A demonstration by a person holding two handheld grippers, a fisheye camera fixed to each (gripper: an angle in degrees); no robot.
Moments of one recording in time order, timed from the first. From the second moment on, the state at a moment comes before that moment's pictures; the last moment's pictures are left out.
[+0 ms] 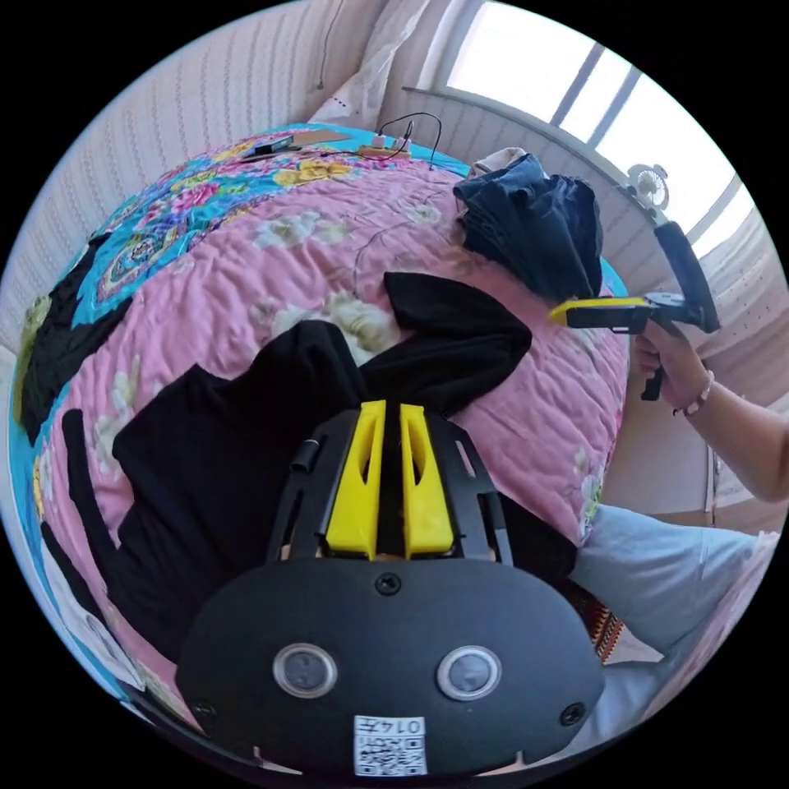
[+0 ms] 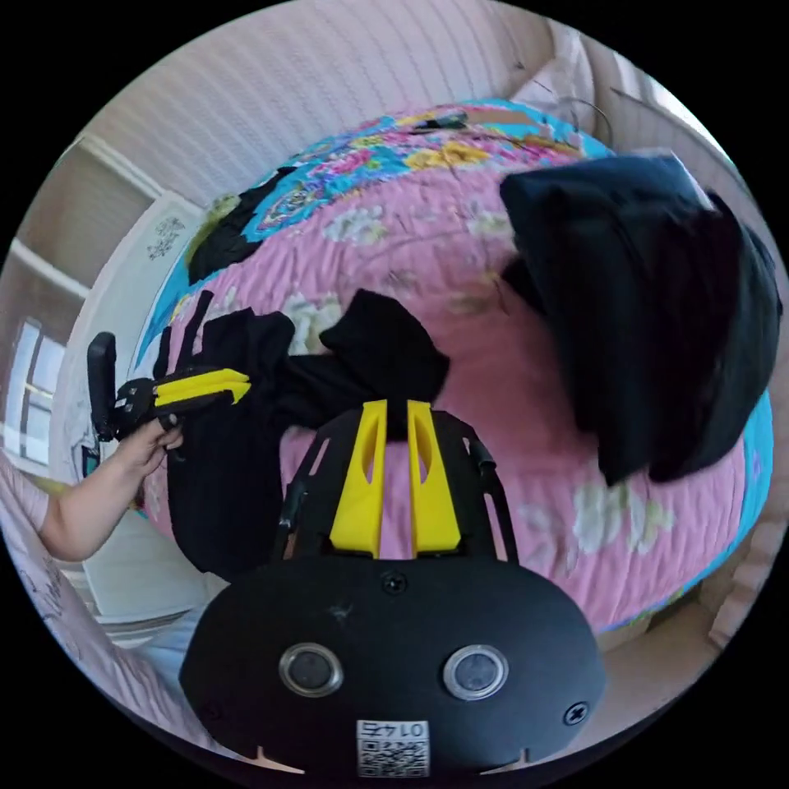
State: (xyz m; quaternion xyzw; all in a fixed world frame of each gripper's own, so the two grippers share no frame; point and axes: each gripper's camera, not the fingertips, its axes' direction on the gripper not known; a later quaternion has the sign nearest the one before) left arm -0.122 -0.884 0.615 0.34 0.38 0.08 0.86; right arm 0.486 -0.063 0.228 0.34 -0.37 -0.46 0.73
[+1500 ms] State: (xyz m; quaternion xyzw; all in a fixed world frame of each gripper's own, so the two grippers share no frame) left arm 0.076 -1.045 0.698 0.29 0.41 0.22 0.83; right arm 0.858 -0.027 0.302 0.19 -0.47 -0.25 0.82
